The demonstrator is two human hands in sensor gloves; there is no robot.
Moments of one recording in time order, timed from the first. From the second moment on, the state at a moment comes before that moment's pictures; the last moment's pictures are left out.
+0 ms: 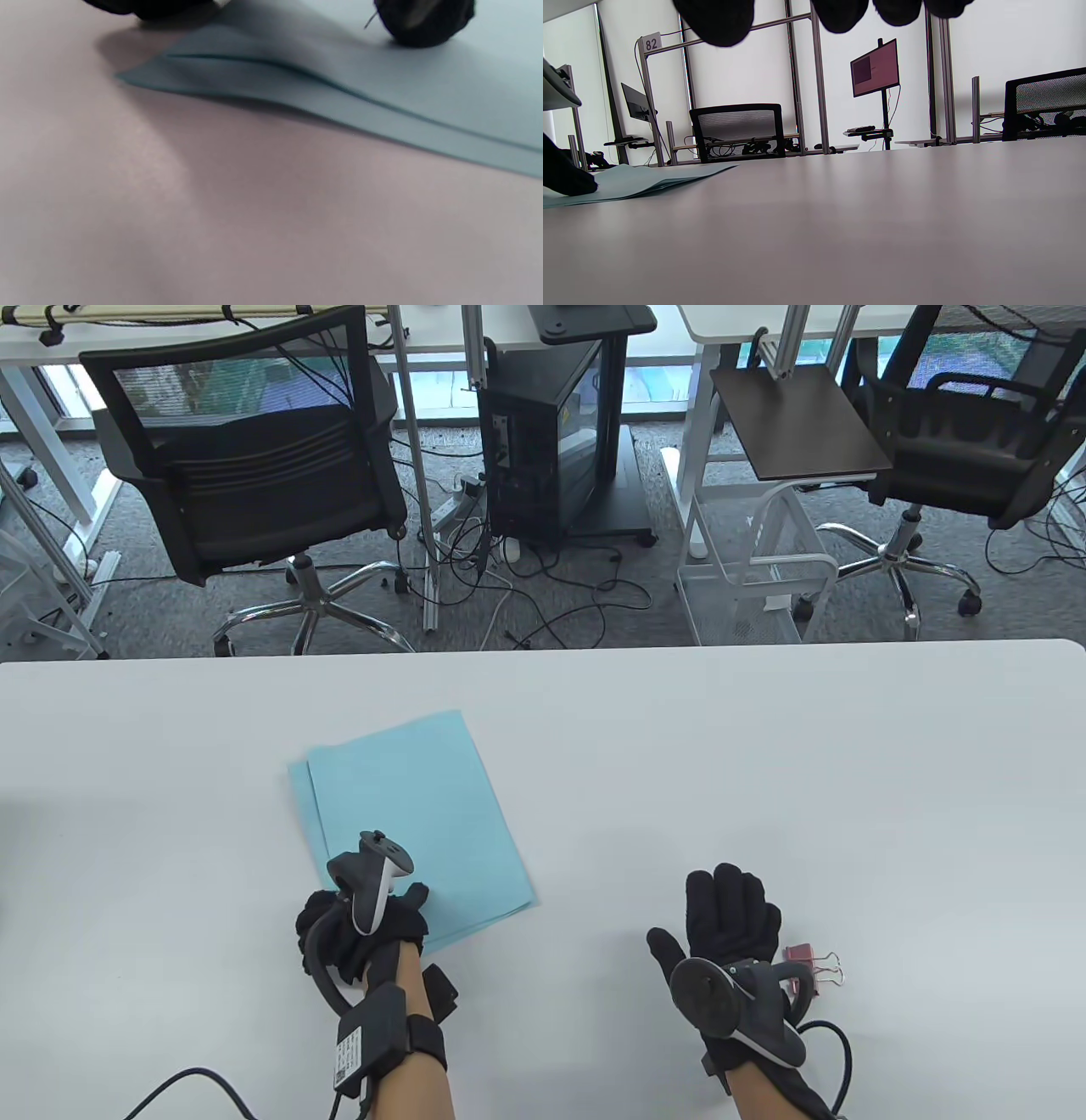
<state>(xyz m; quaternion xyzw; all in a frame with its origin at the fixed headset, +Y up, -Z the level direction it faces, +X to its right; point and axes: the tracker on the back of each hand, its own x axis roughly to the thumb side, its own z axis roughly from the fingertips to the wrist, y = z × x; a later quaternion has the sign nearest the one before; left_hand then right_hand) -0.204 -0.769 -0.327 -0.27 0.37 0.10 0.88 0.151 -0.736 -0.231 0.11 -0.09 0.99 0.08</state>
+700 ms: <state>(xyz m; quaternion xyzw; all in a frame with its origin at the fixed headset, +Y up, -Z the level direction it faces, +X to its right) -0.231 -0.751 -0.298 -0.13 0.32 0.40 0.85 0.152 -0.732 -0.231 0.11 -0.09 0.98 0.11</state>
